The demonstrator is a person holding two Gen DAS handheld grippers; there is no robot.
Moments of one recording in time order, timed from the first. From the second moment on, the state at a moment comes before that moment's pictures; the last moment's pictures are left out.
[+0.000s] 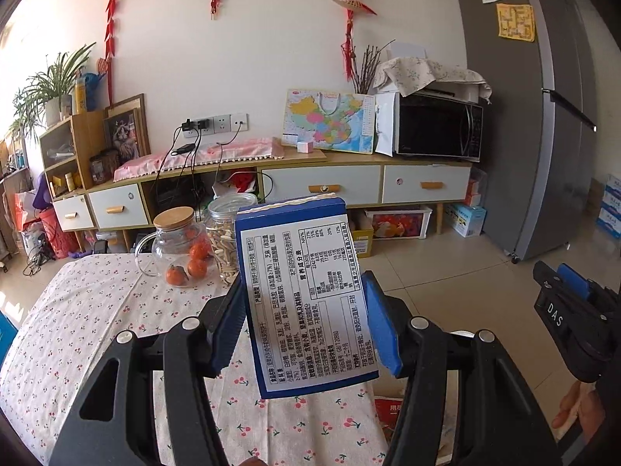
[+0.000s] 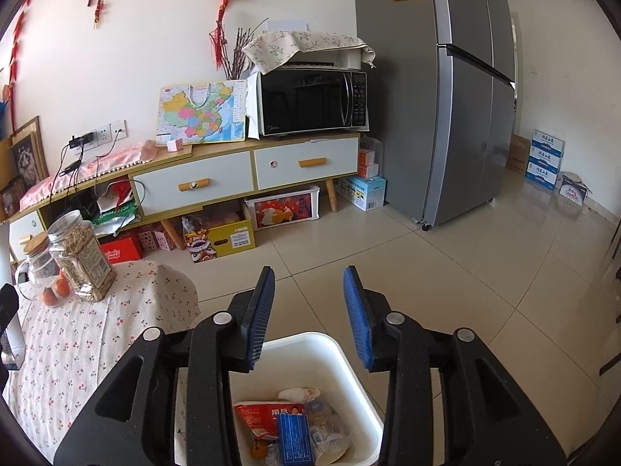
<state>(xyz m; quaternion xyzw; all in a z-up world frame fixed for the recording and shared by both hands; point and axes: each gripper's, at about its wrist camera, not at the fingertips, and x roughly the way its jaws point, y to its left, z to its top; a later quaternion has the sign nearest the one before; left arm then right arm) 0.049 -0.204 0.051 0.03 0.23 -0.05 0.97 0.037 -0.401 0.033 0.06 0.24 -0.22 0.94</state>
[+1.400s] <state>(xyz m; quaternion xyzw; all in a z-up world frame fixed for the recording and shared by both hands) 0.066 -0.314 0.039 0.04 0.32 -0.20 0.92 -0.014 -0.479 0.040 0.11 0.20 -0.39 0.89</state>
